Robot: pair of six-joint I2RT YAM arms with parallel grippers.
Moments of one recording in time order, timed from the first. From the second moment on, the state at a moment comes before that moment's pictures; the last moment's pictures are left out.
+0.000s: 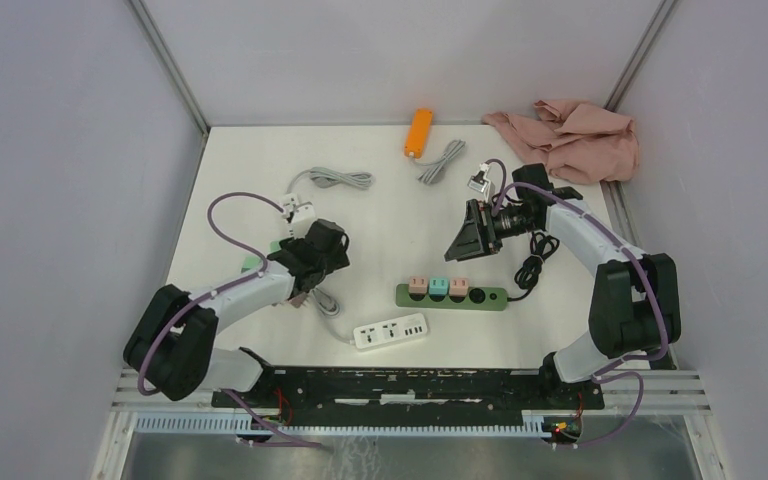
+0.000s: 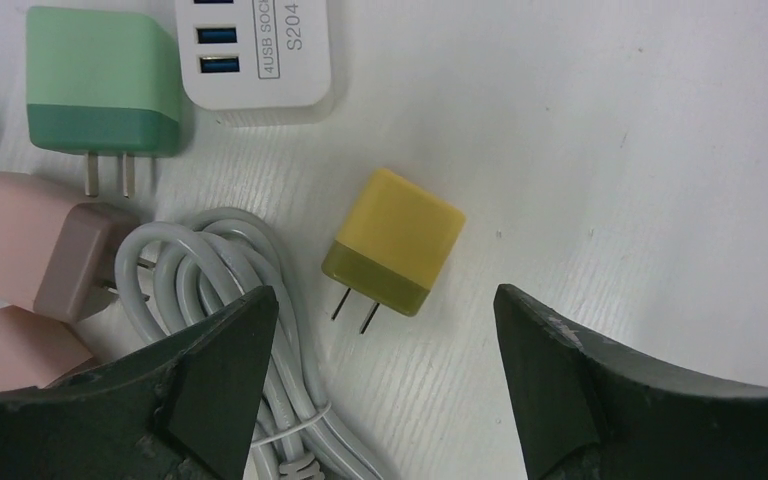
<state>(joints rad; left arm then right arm) -0.58 1.37 0.66 -0.22 -0.52 -0.76 0.17 1.56 1.07 -0.73 -1.12 -0.02</state>
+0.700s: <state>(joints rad) -0.58 0.92 0.36 0.28 0.12 -0.65 0.17 1.46 1.10 -0.85 -1.09 -0.24</state>
